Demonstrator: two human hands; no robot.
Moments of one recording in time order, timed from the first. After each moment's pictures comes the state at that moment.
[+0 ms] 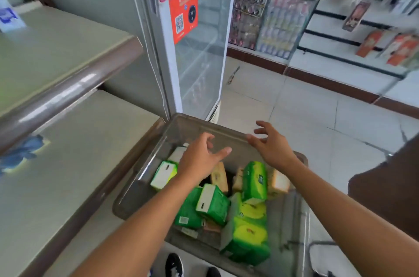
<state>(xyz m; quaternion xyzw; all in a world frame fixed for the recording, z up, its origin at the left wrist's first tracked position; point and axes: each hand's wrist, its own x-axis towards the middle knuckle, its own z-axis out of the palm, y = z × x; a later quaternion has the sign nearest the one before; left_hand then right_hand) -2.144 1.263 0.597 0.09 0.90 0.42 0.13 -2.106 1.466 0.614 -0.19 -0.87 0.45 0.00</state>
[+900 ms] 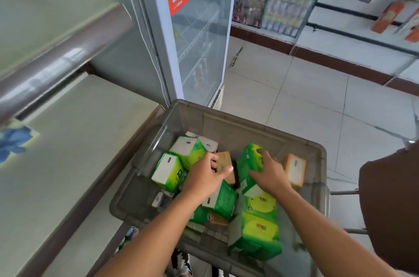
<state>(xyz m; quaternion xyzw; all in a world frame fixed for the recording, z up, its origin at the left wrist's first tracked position) -2.128 1.253 0.522 0.05 0.88 0.40 0.24 -2.087 1.448 0.486 -0.26 -0.91 0.30 -0.13</state>
